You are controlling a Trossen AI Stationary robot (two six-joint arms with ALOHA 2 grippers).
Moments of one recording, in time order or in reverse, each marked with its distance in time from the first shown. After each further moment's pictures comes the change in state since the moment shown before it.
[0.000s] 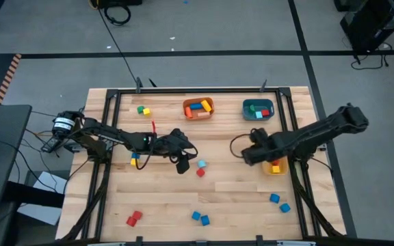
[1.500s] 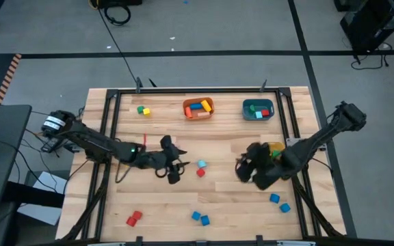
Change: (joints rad) left arm -0.206 -0.131 -0.082 -0.002 -0.284 0.028; right arm 0.301 0.003 0.065 0.384 0.373 -0.128
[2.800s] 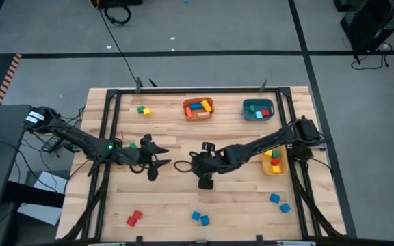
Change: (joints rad) left arm -0.059 -0.375 -0.325 0.049 -0.010 -0.127; right arm -0.324 0.619 0.490 0.220 -0.462 -1.067
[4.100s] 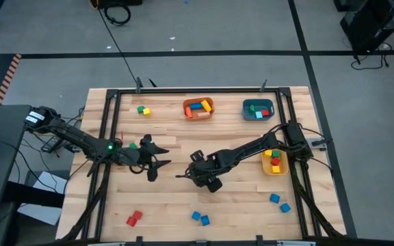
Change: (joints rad) left arm -0.007 0.000 0.001 0.001 -0.001 0.016; right arm -0.019 0.177 0.001 0.038 -0.154 -0.612
